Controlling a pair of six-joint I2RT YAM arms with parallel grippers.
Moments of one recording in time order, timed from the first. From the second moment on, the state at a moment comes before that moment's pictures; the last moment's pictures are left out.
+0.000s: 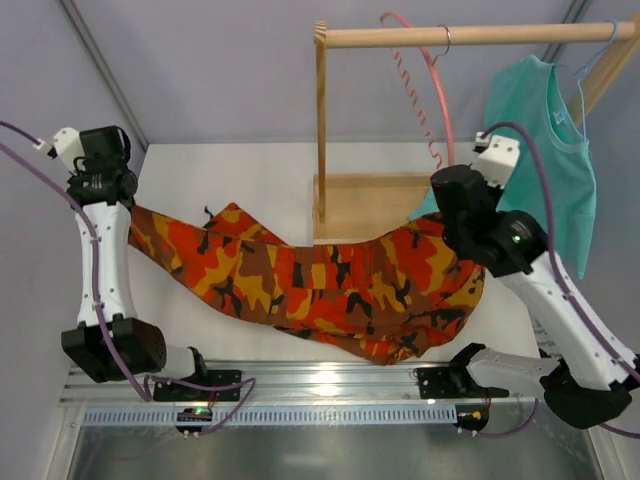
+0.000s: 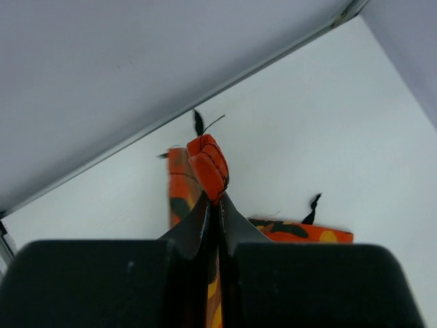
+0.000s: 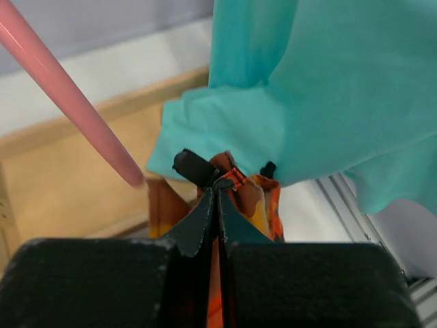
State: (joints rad) left arm 0.23 1.36 1.61 -0.86 -0.58 -0.55; right arm 0.66 1.09 1.55 -1.02 1.07 0.50
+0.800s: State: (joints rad) left arm 0.23 1.68 1.61 -0.71 -0.66 -0.55; right arm 0.25 1.06 1.10 -0.63 0.74 0.61
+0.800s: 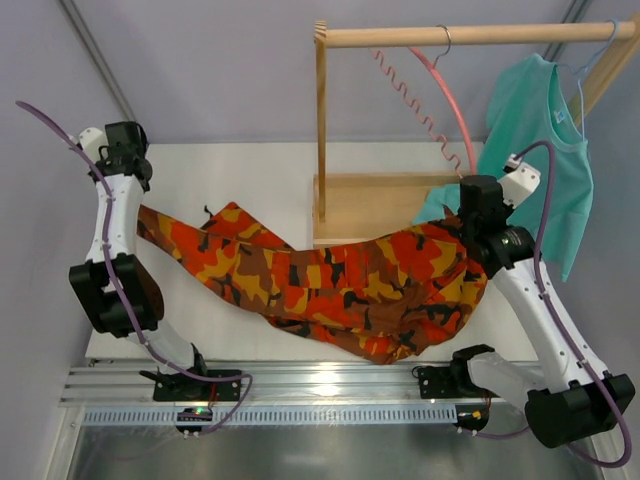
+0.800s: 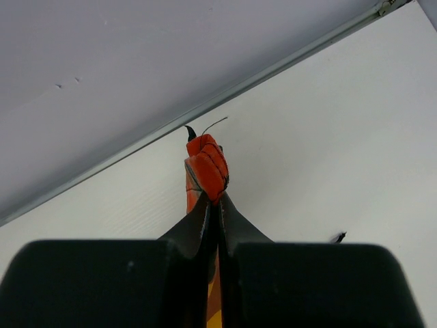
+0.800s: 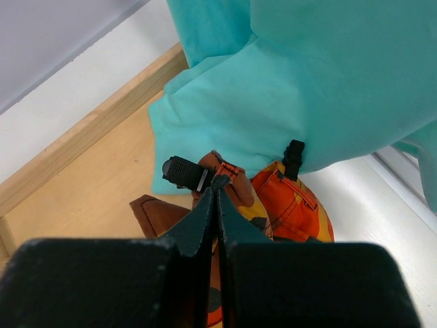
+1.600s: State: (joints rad) left arm 0.23 1.81 1.59 -0.70 -0.59 -0.60; right arm -0.06 0.93 0.83 -0.47 0.34 0.63
